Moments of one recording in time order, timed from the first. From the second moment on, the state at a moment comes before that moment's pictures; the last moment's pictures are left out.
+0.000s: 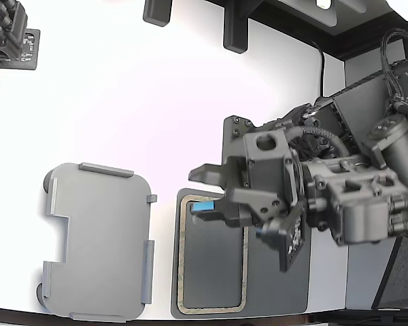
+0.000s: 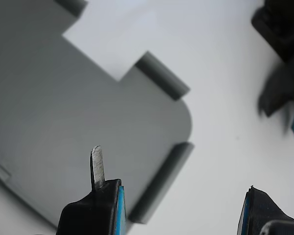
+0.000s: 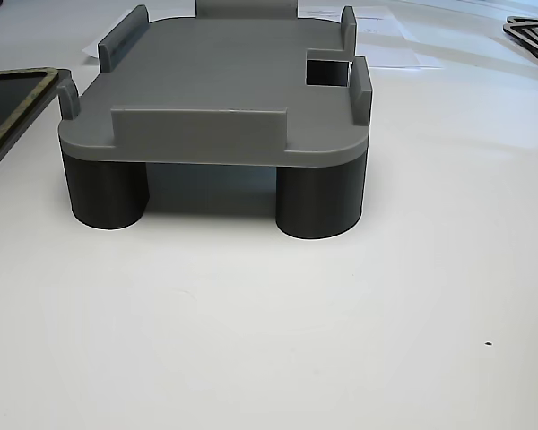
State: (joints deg) arm 43.4 135.3 124.3 61.7 27.2 -13.4
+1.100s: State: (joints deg) arm 56.2 94.8 98.3 79.8 6.1 -43.6
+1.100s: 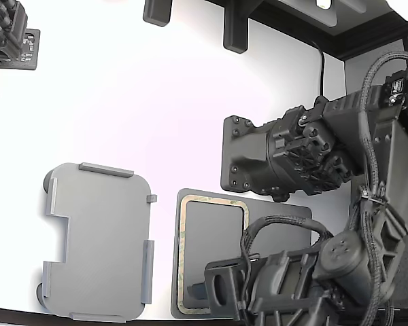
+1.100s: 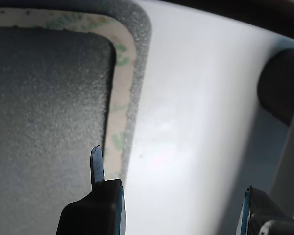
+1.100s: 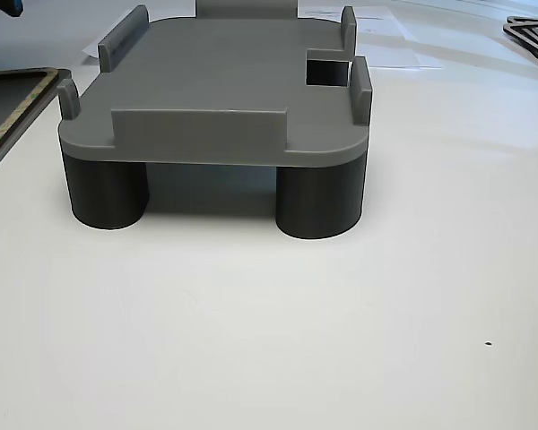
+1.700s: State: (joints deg) arm 53.6 78.7 88.9 81.3 -0.4 -33.8
